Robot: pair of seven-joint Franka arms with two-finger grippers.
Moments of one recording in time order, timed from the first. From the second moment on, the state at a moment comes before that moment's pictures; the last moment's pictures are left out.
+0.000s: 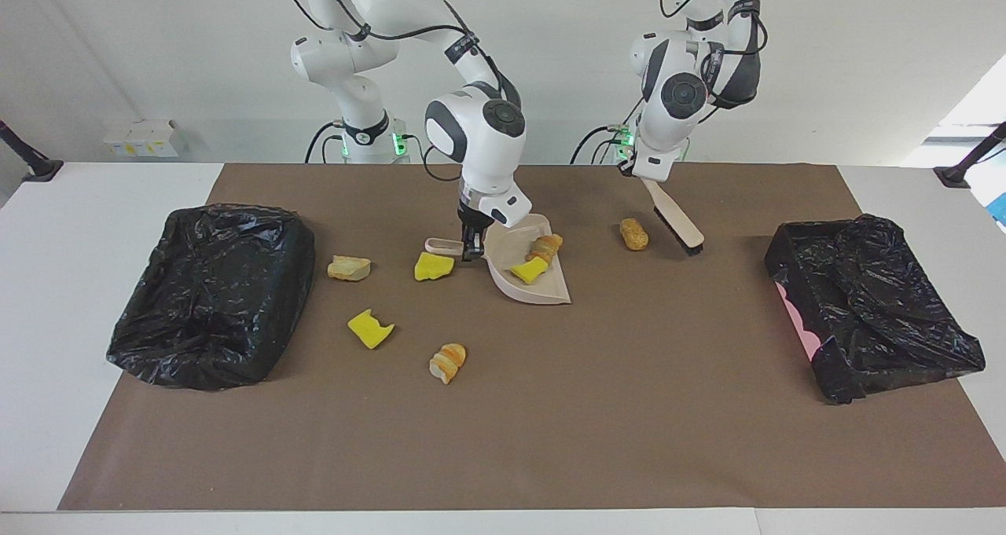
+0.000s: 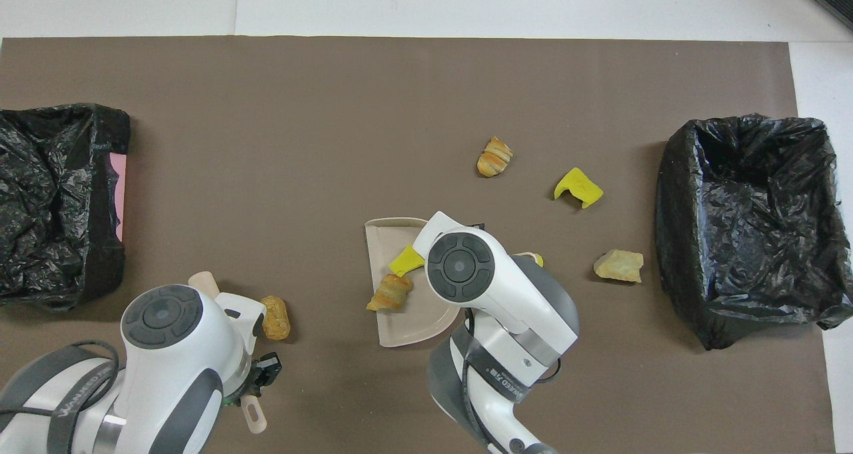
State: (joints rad) left arm -0.07 -0.34 -0.36 -2.50 -0.18 1.78 -0.76; right arm 0.46 0.21 0.16 -1.99 -0.27 2.08 -0.92
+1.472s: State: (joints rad) left arm -0.29 -0.14 -0.43 -2.41 -0.42 2.17 -0.49; right arm 0.48 0.22 0.16 -2.00 -0.27 2.08 -0.85
